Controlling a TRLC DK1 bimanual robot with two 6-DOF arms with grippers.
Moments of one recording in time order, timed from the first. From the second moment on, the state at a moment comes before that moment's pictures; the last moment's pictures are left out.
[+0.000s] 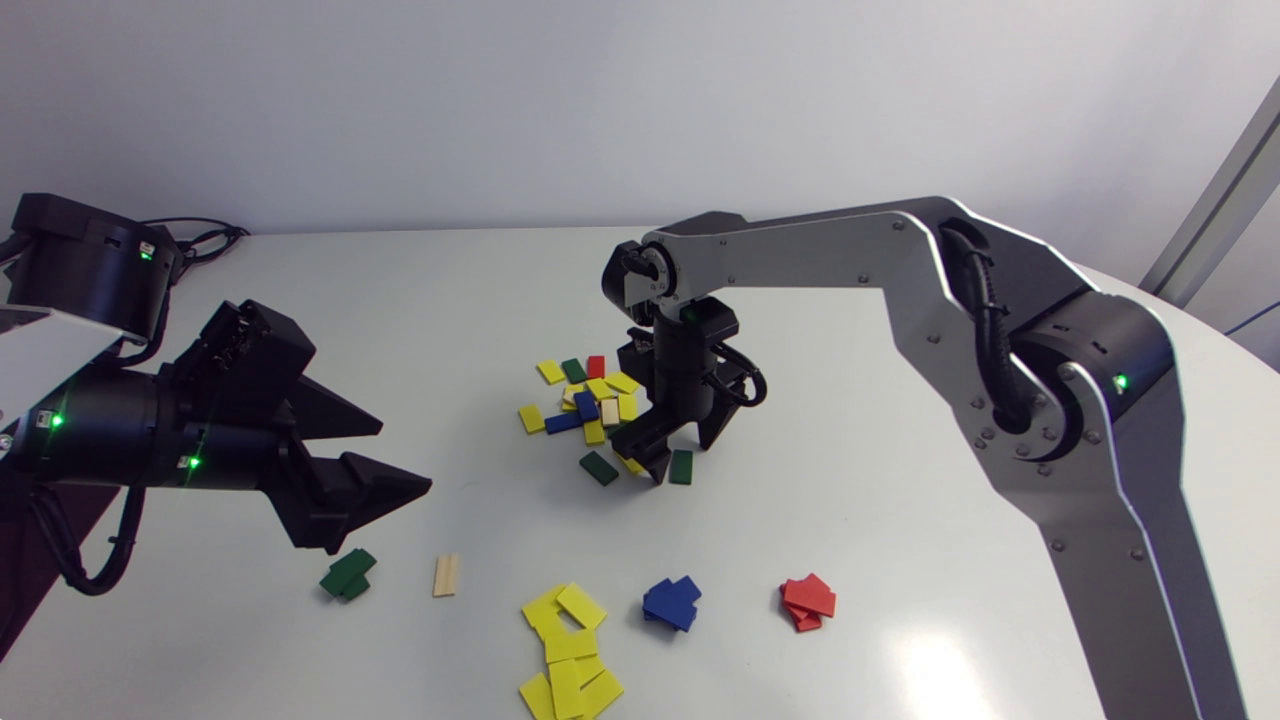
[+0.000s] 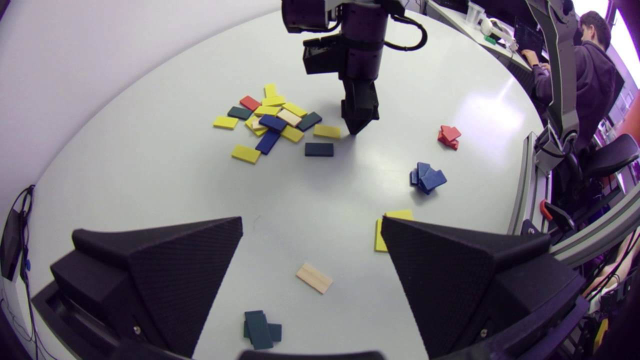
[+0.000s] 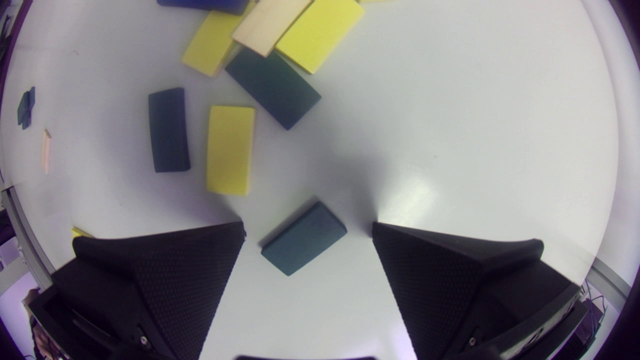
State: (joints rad) left arm -0.14 1.07 0.77 -0.63 0.44 0.54; right arm 0.56 2.37 1.94 -1.09 0.01 -0.12
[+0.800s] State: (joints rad) left arm -0.14 1.06 0.77 -0.64 0.44 0.54; right arm 0.53 2.29 1.81 -0.99 0.00 -0.09
